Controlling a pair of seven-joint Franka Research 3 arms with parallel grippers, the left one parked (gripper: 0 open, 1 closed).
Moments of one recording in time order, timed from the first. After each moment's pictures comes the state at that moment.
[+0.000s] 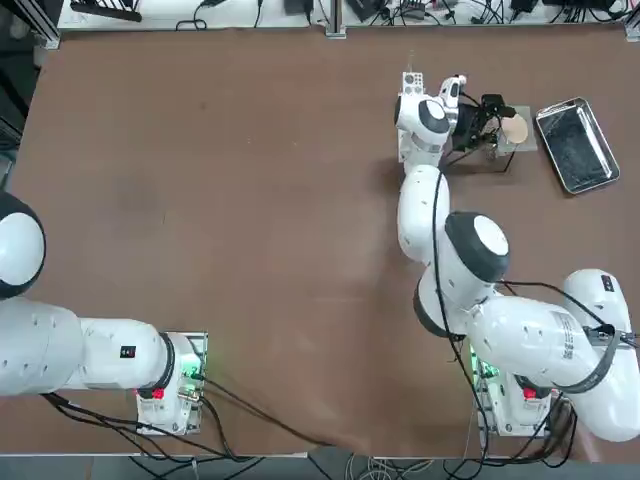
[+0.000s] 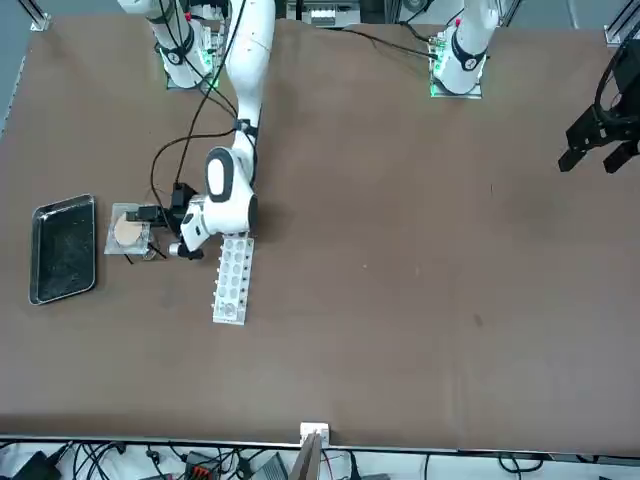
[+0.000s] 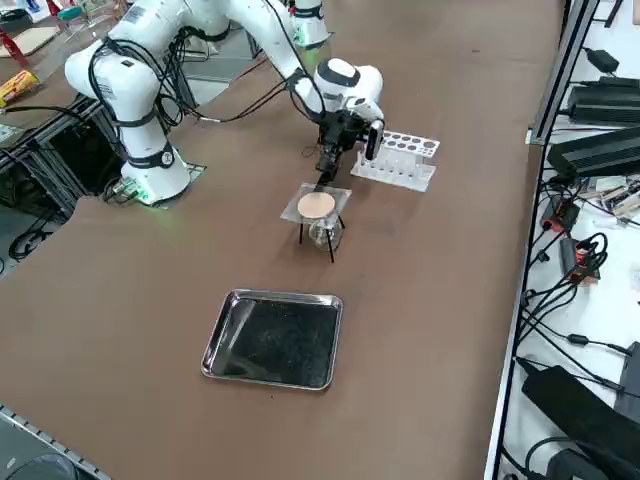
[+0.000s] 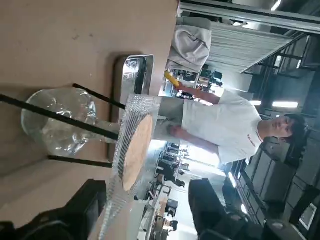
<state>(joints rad) 1.49 1.24 -1.17 -1.91 -0.15 1.91 0.22</state>
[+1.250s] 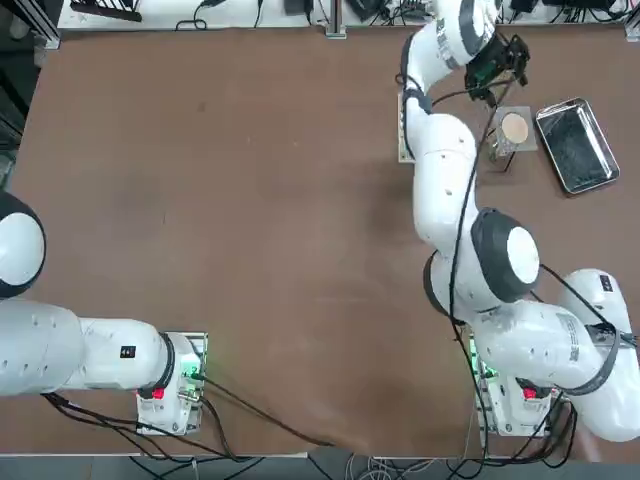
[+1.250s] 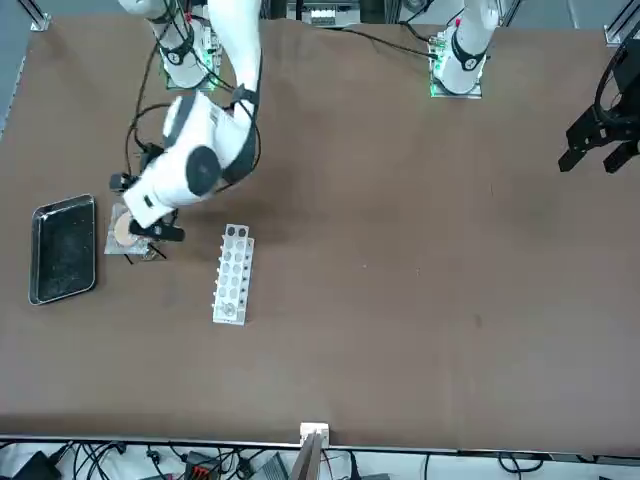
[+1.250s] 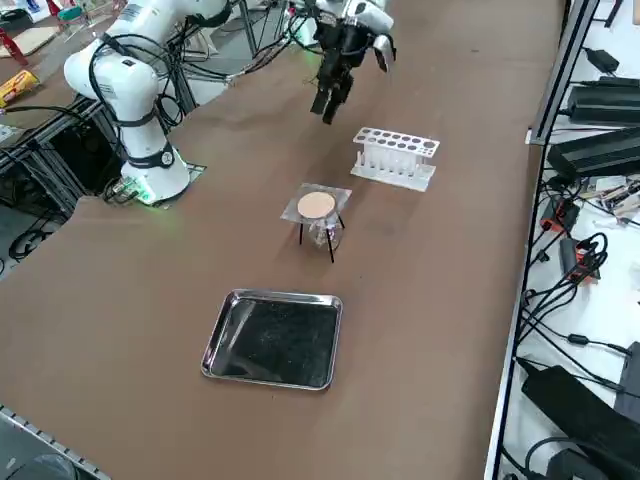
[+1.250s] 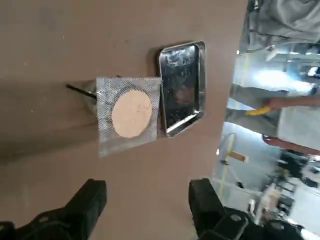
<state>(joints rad) 1.51 1.20 -1.66 -1.74 0.40 1.59 -0.25</state>
